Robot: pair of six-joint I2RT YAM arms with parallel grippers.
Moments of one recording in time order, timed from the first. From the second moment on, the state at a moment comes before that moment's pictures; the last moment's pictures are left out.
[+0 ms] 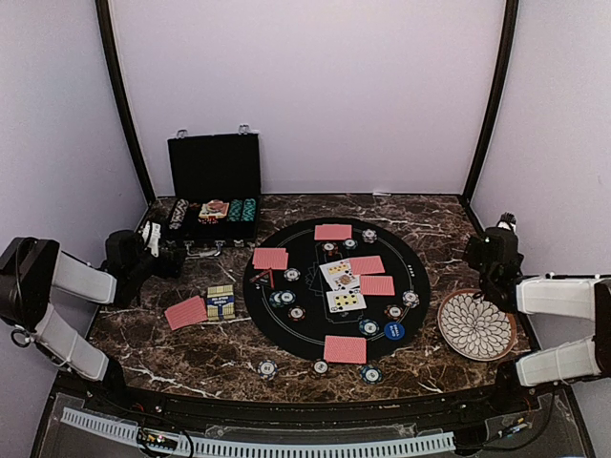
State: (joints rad) left arm -0.03 1.47 0.41 0.69 0.12 0.20; right arm 0.19 1.18 0.39 0.37 0.67 0.28
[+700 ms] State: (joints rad) left arm -0.02 1.57 0.21 1.13 0.04 0.12; right arm 0.15 1.29 0.17 0.98 0.61 0.16
